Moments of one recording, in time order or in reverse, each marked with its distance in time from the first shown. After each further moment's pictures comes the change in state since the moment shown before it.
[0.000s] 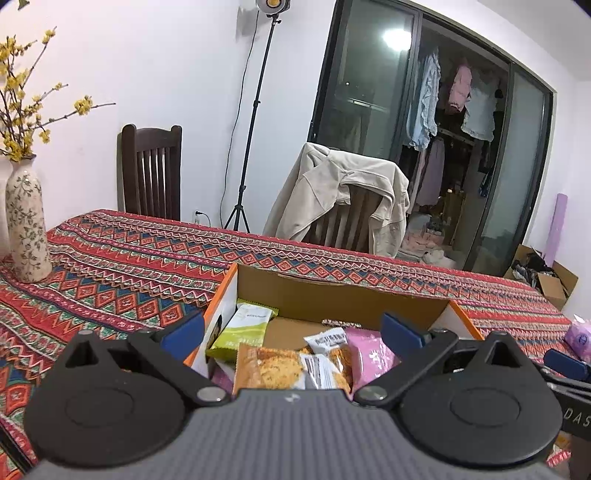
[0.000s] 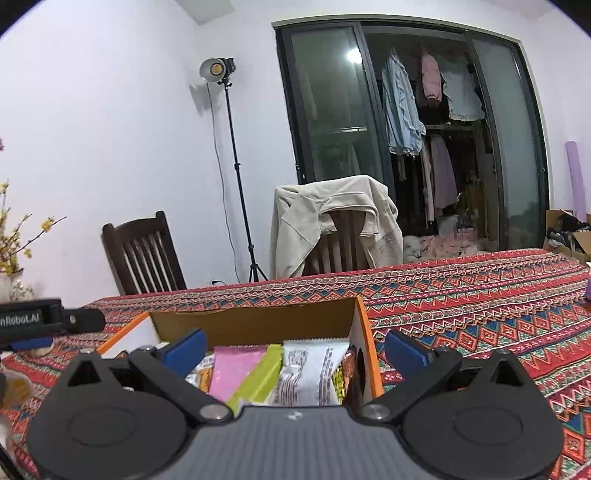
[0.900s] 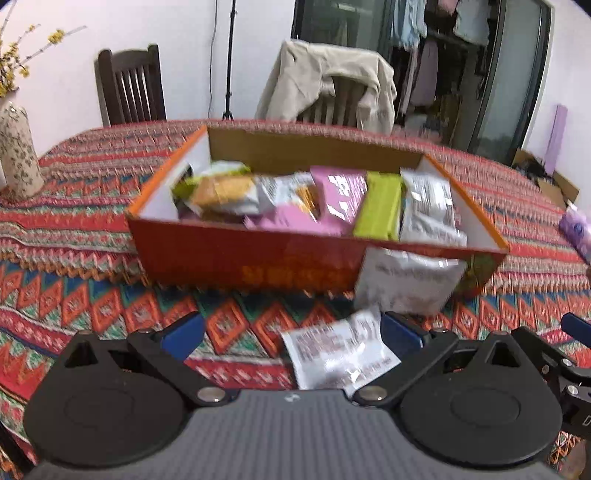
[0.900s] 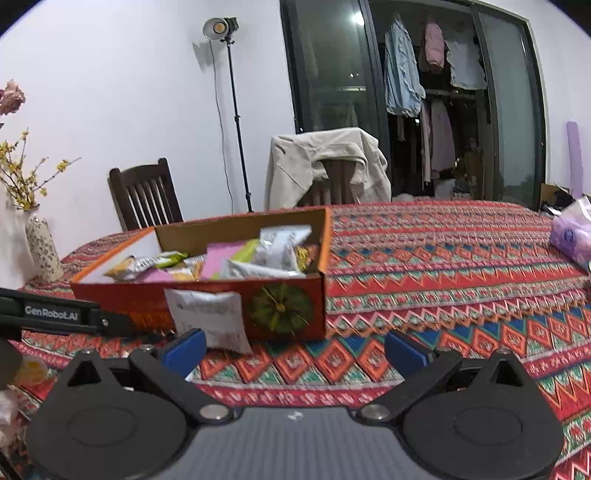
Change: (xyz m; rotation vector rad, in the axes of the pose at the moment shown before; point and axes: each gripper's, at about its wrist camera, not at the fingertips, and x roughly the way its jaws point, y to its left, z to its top) left arm -0.015 -0.044 -0.087 0.093 0.339 0.014; right arm -0.074 -0.035 -0.070 -0.012 0.165 -0.028
